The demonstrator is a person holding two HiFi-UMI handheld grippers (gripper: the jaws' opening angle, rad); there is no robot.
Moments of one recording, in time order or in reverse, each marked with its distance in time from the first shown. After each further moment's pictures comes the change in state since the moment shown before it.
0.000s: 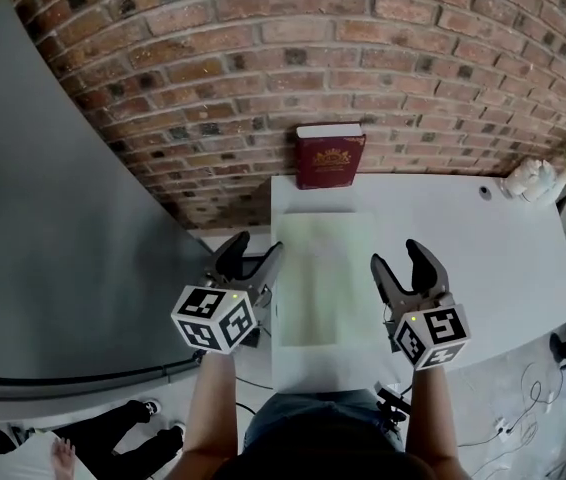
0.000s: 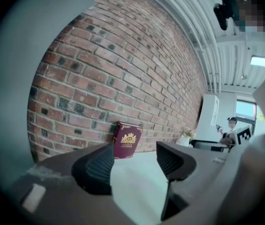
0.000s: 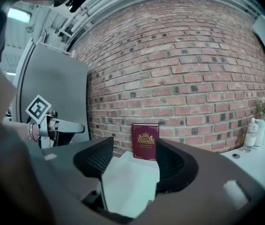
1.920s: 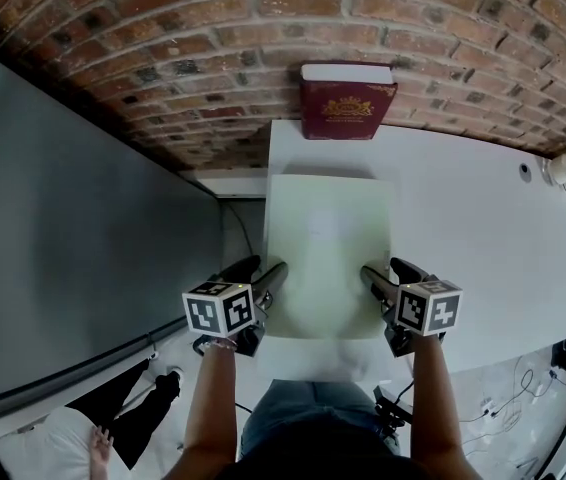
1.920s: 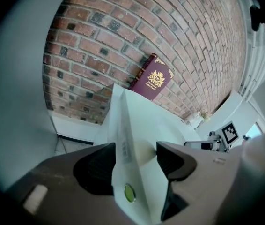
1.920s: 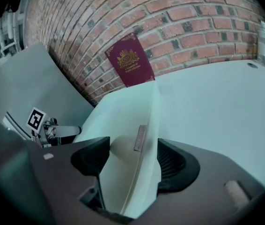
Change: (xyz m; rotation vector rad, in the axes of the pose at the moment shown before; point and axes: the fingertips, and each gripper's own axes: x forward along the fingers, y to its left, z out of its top) left arm 0.028 0.038 -0.206 -0.360 0.494 0.096; right arm 0.041 -0.030 -0.228 0.424 0.698 0.138
